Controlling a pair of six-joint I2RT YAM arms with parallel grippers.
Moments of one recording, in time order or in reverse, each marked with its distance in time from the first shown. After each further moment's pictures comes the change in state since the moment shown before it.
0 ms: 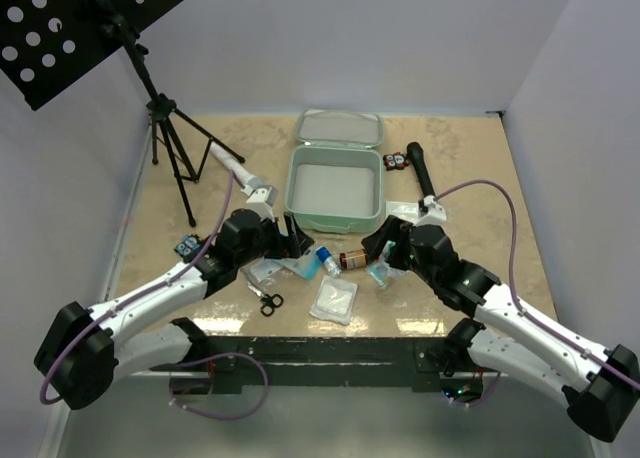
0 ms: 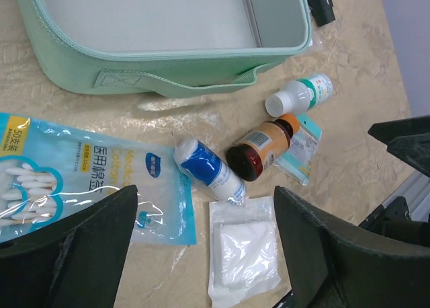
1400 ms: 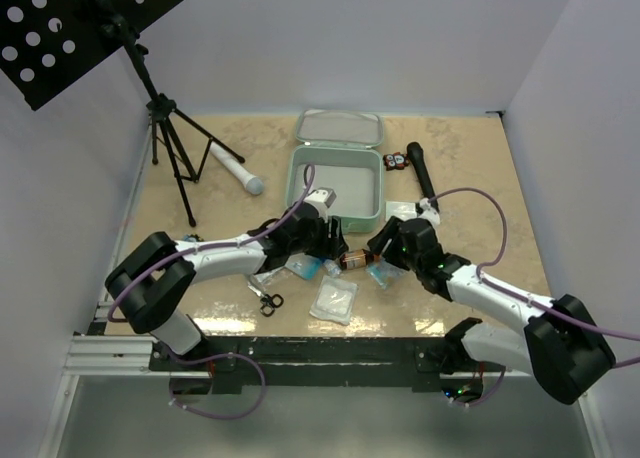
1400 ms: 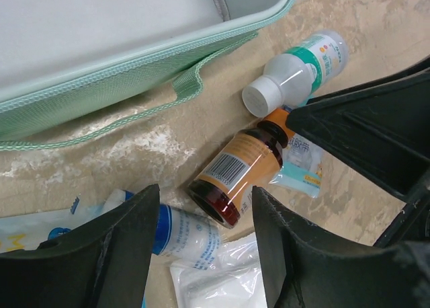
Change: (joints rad) left arm -0.164 0.528 0.246 0.148 -0.004 0.075; right arm -0.165 0.337 -0.123 0.296 -0.078 0.060
